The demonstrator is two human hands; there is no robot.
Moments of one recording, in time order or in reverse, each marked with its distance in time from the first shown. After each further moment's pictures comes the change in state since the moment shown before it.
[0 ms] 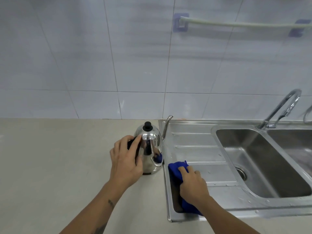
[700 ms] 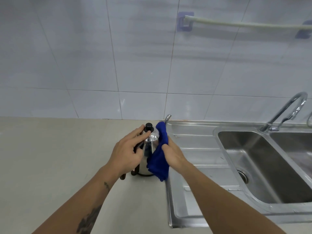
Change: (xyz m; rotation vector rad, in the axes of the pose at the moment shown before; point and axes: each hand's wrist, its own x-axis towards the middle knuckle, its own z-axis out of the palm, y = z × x) left_hand 0.048 -0.006 -0.017 -0.311 -0.201 0.051; right_hand 0.055 -0.085 -0.073 0.899 -0.054 -0.060
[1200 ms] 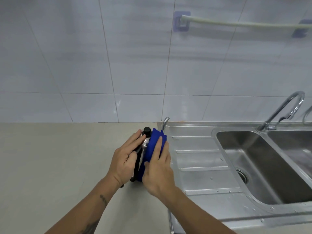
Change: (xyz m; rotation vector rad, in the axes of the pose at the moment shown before) left_hand -0.003 -0.017 0.015 -0.333 0.051 -0.019; right_hand -0.027 0.006 0.064 -0.512 0.289 -0.238
